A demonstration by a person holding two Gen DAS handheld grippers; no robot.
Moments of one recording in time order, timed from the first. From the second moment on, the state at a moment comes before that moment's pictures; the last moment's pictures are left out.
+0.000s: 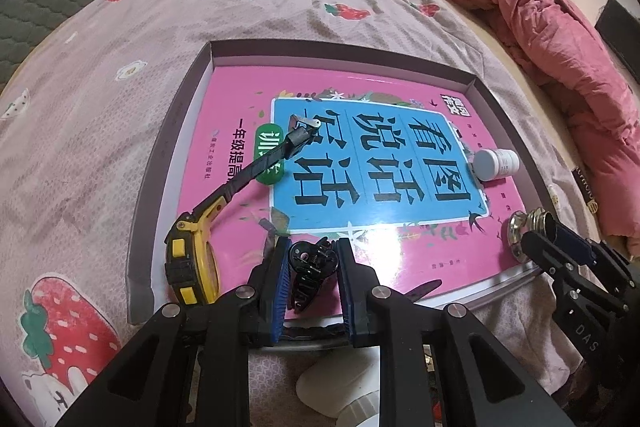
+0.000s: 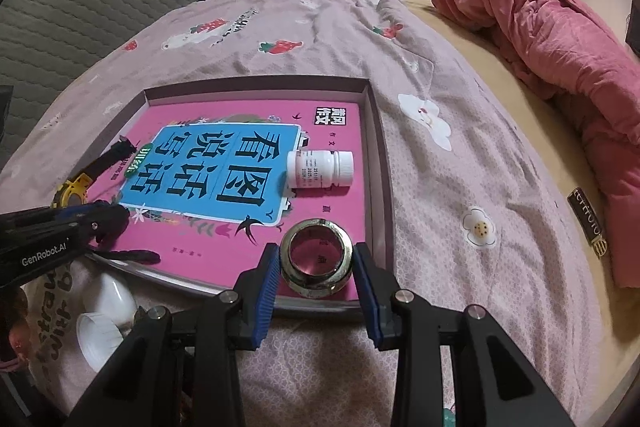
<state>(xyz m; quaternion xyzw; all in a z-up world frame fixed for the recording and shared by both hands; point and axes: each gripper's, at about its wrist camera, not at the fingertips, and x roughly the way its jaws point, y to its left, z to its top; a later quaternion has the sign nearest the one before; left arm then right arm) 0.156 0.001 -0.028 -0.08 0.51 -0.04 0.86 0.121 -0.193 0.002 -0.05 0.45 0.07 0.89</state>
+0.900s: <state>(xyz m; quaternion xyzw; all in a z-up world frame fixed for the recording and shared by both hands) 0.156 0.005 -0.029 -0.10 0.51 -0.03 0.86 0.121 -0.196 0.005 -0.04 0.45 0.07 0.89</state>
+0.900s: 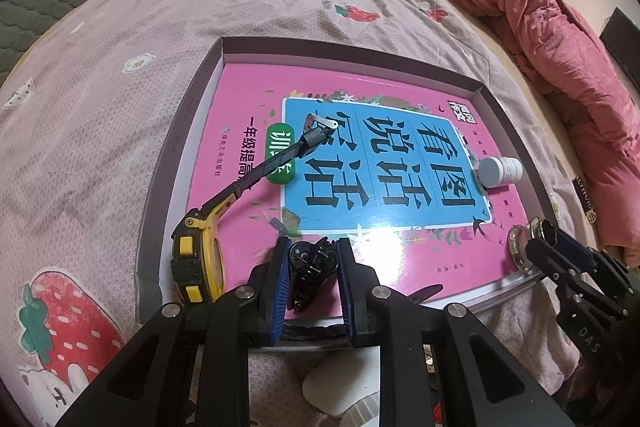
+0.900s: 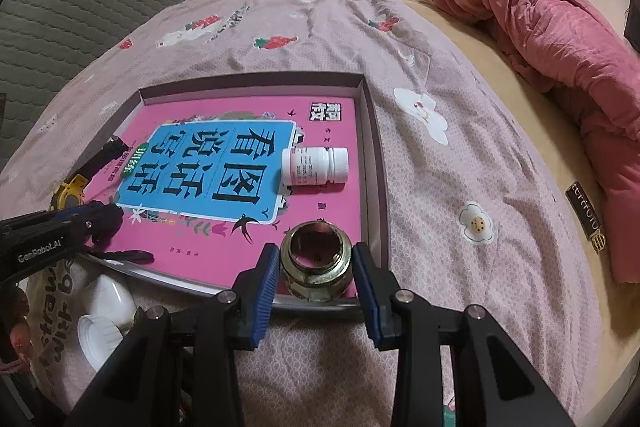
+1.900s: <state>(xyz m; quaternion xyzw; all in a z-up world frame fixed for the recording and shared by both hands) 0.146 0.015 -0.020 -0.11 0.51 -0.03 0.85 0.105 -0.203 0.019 -0.03 0.43 0.06 0.90</state>
